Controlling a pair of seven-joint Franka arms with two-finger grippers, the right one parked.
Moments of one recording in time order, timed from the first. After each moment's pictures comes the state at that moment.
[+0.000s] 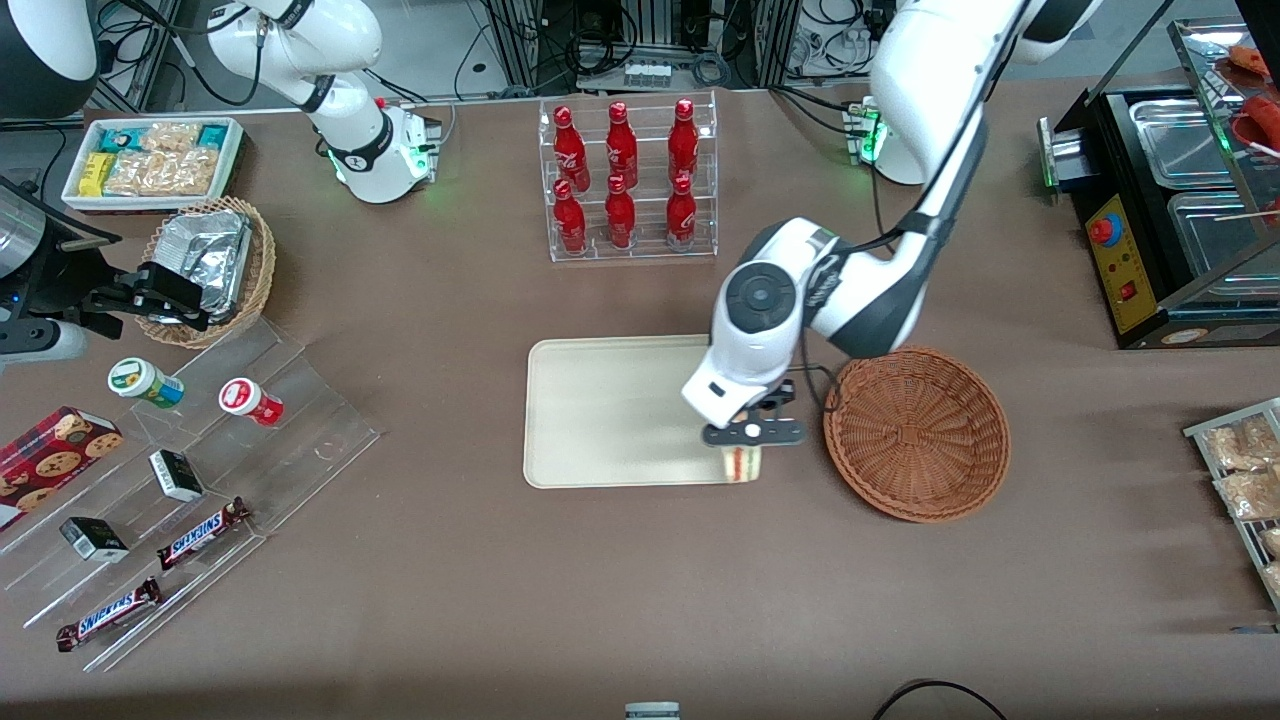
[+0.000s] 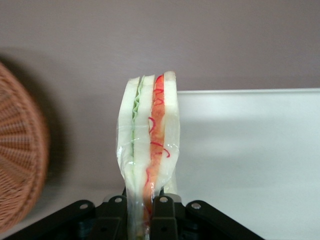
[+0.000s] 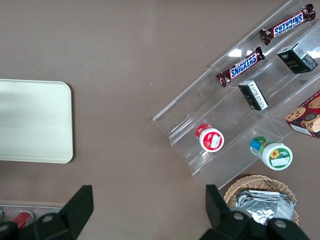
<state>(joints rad) -0.53 0.57 -0.12 -1.54 0.12 2.09 -0.68</state>
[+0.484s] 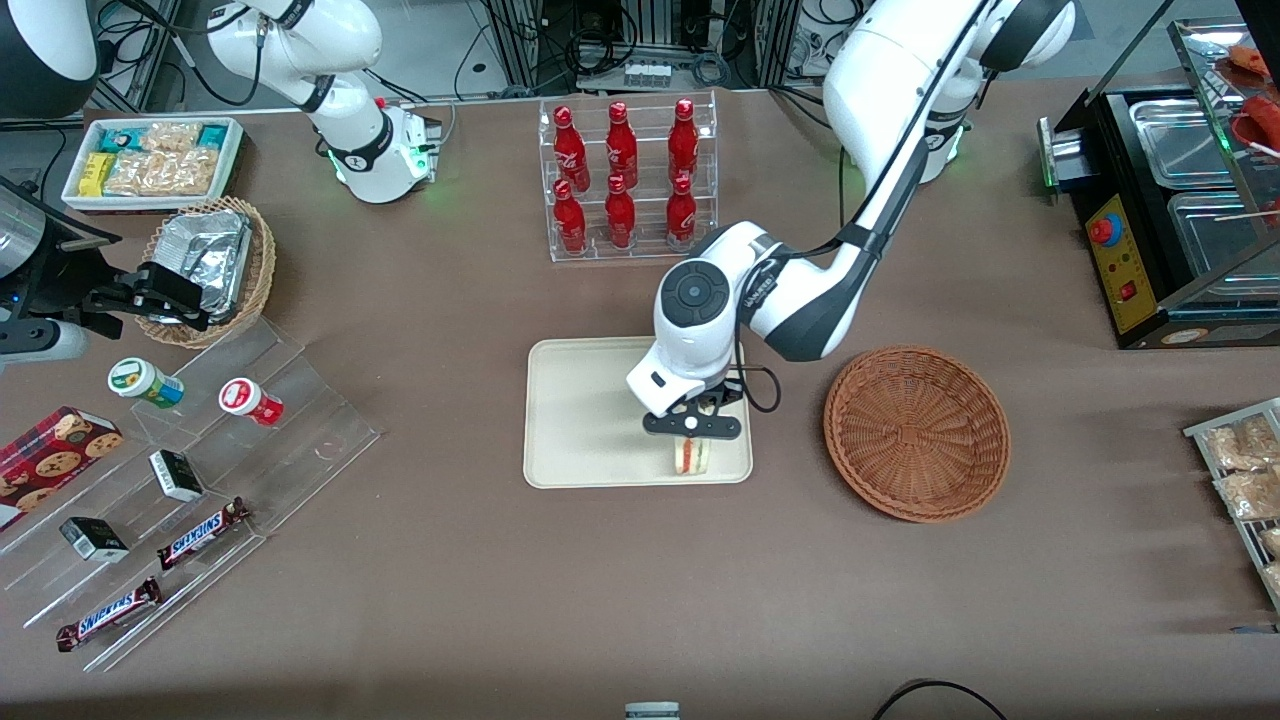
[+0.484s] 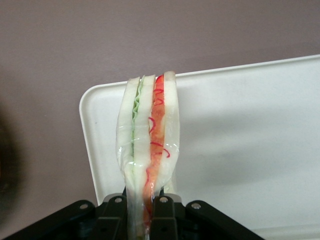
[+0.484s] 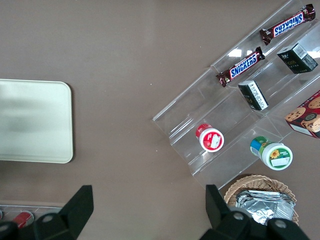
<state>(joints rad) -0.61 0.66 -0.12 -1.45 0.13 2.09 -0.65</state>
